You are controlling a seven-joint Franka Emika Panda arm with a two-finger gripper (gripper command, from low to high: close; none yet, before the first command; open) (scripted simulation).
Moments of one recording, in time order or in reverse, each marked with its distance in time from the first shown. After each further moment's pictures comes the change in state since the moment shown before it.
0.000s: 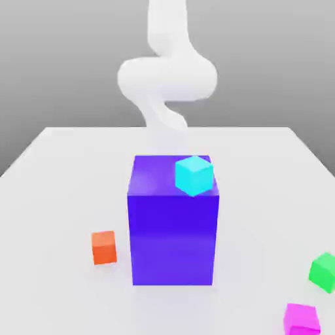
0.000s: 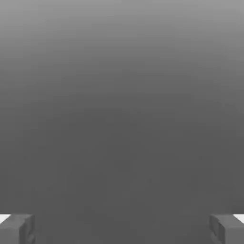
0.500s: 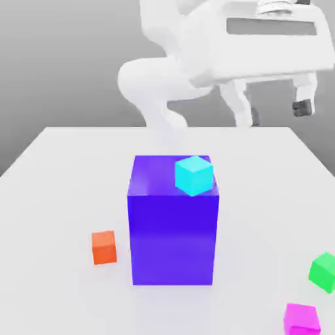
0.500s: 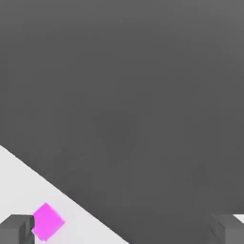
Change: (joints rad) arm 0.260 0.552 -0.052 0.028 0.146 0.141 -0.541
